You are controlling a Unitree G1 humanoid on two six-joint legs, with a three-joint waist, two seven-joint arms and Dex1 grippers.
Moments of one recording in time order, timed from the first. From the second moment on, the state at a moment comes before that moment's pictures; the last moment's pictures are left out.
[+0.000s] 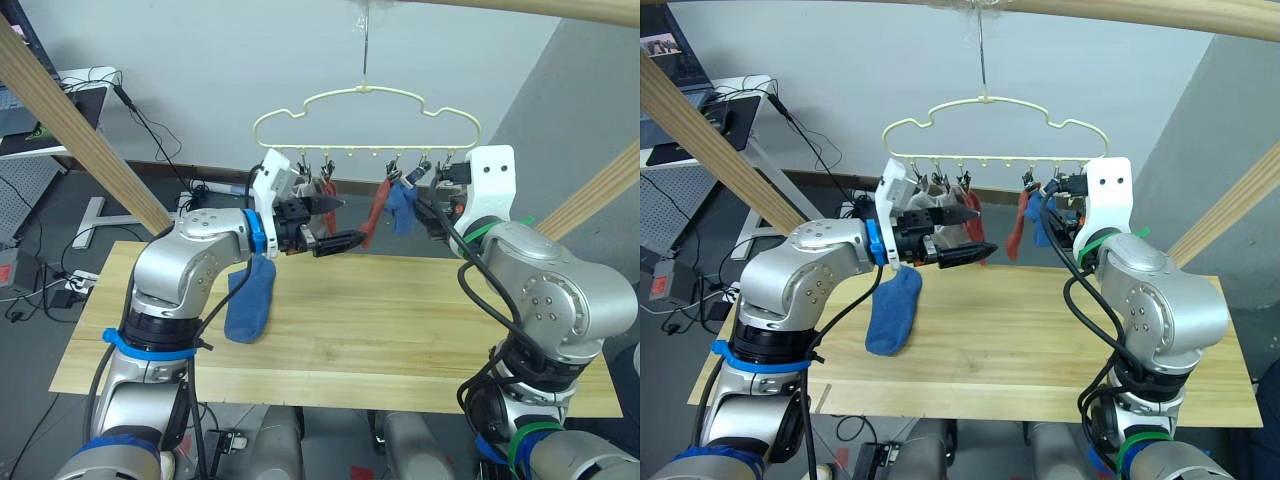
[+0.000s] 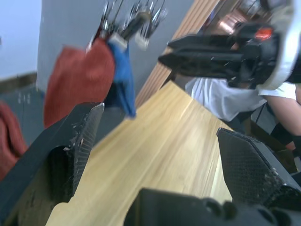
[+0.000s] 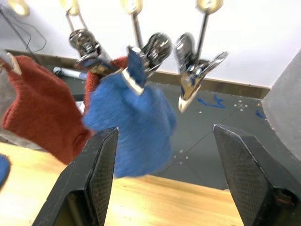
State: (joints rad) left arm -0.71 0.53 -0.03 -0.18 -0.51 0.80 -0.91; right arm -0.72 -0.07 -0.20 -0.70 0.18 1.58 -0.05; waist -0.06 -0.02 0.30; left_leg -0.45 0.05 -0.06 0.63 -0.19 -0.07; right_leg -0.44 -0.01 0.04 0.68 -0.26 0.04
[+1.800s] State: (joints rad) left arm -0.73 0.67 0.03 -0.20 -0.59 0.80 -0.93; right arm -0.84 0.06 -0.25 -0.37 0.07 1.23 -0.18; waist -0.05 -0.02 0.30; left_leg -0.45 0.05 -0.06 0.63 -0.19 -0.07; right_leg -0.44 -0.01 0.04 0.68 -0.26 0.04
